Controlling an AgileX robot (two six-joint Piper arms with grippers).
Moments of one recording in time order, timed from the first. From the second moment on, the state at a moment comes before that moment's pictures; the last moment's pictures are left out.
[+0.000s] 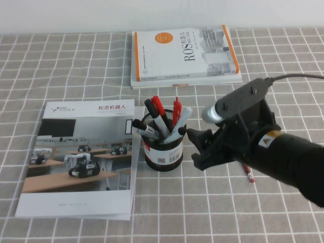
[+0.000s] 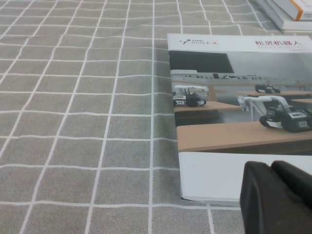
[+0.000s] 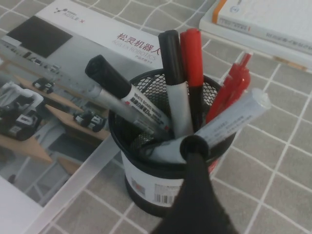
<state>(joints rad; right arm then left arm) 0.76 1.44 -0.79 0.67 -0.15 -0.58 -0.05 -0.01 0.03 -0.07 0.38 0.07</state>
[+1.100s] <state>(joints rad) 0.83 1.63 -0.80 0.59 -0.35 -0.37 -0.05 -0.01 0.03 -0.07 0.38 0.07</state>
